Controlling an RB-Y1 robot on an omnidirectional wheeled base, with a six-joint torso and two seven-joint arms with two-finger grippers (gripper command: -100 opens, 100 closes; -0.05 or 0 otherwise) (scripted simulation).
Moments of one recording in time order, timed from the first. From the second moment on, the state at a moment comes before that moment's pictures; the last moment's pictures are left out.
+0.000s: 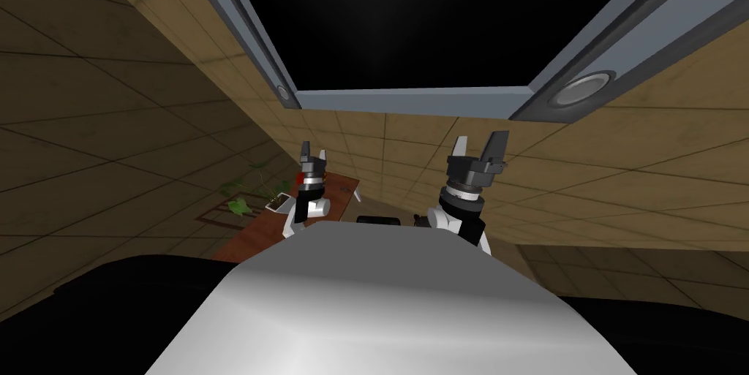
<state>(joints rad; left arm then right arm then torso) 0.40 0.10 0.07 -2.20 0.04 -0.38 0.09 0.47 -0.05 0.06 -2.39 0.02 -0.64 0.08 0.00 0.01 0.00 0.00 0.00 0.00</state>
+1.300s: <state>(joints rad) 0.21 0.13 0.25 -1.82 0.12 -0.21 0.12 0.47 -0.05 0.06 -2.39 0.02 -0.64 0.08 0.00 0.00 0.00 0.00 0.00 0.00</state>
